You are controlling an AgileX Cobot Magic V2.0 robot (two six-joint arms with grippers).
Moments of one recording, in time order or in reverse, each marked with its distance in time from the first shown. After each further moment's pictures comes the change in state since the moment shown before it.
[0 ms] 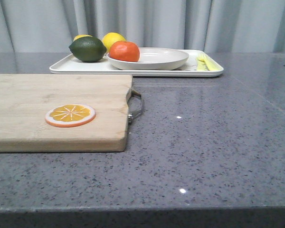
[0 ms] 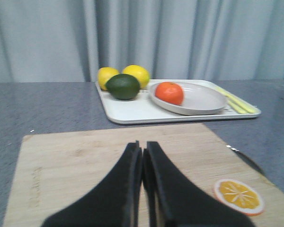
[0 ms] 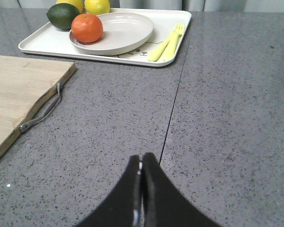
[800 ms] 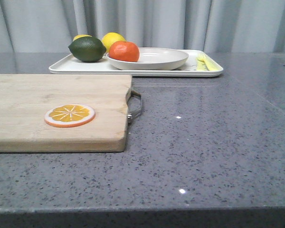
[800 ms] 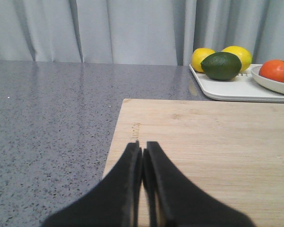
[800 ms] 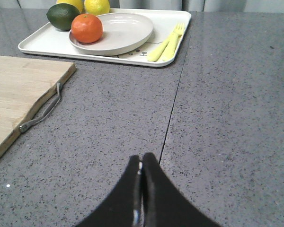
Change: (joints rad) left arm 0.323 -0.124 0.267 -0.041 -0.146 0.130; right arm 0.000 0.000 0.000 0.000 0.000 0.000
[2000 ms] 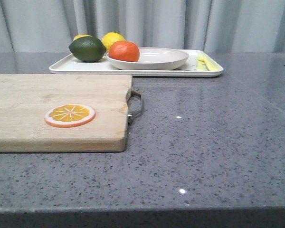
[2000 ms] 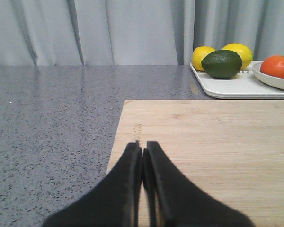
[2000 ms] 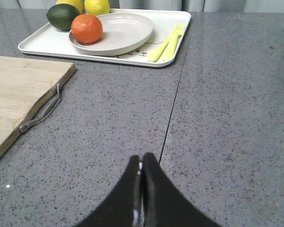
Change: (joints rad) left arm 0.000 0.000 0.000 -0.004 -0.002 0.016; right arm 0.000 0.000 0.000 0.000 -0.002 0.000
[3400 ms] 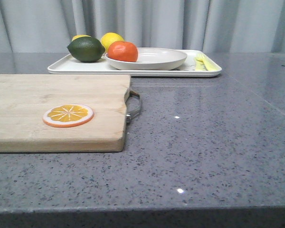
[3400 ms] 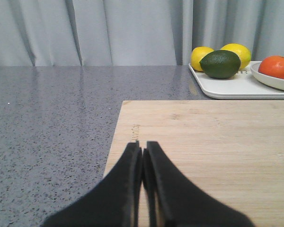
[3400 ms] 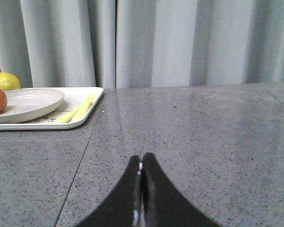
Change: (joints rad) left arm 0.000 0.000 0.000 -0.001 -0.002 0.002; right arm -0.180 -0.227 0.517 -0.289 -0.689 0.231
